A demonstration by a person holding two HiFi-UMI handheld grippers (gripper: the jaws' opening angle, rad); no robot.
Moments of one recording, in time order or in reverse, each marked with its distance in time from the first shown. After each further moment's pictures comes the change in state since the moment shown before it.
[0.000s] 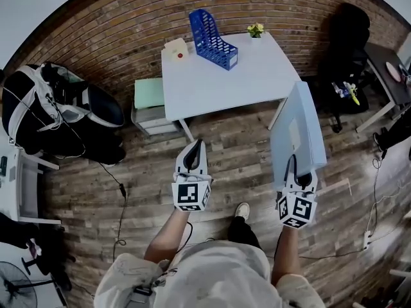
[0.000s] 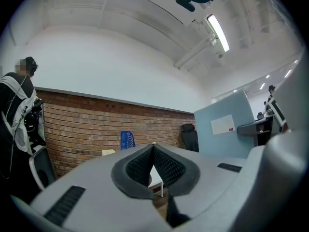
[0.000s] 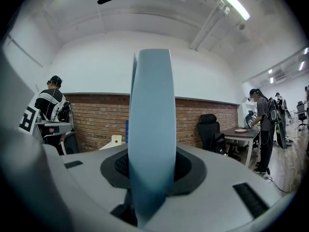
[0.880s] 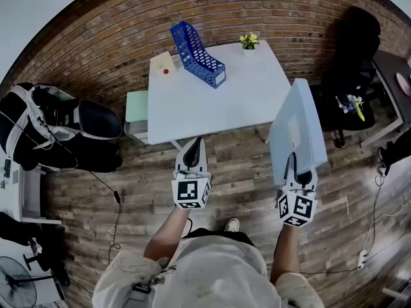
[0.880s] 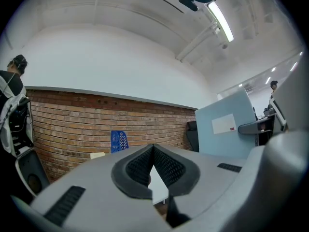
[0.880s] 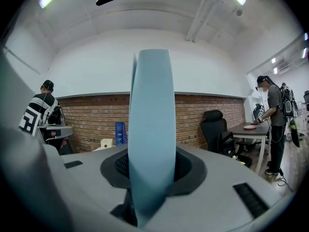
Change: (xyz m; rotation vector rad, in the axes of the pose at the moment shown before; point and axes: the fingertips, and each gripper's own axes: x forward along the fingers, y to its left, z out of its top) left arm 0.163 -0.043 -0.005 0.015 0.028 0.055; right arm 0.152 -0.095 0.007 0.047 0.003 0.061
